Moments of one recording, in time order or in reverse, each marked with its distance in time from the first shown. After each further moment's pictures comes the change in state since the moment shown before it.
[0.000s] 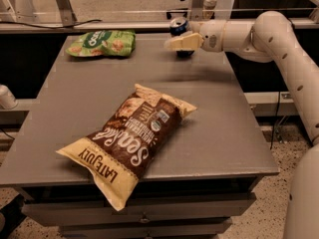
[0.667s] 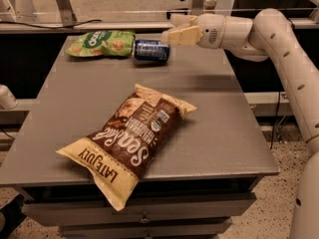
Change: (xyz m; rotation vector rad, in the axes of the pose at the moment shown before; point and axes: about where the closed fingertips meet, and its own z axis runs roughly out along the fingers) arm -0.047 0.081 -0.003 -0.288 -0.155 0.060
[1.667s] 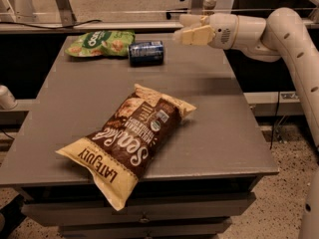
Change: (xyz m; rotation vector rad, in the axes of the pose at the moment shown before) arm -0.005 0.010 -0.024 -0.011 0.004 0.015
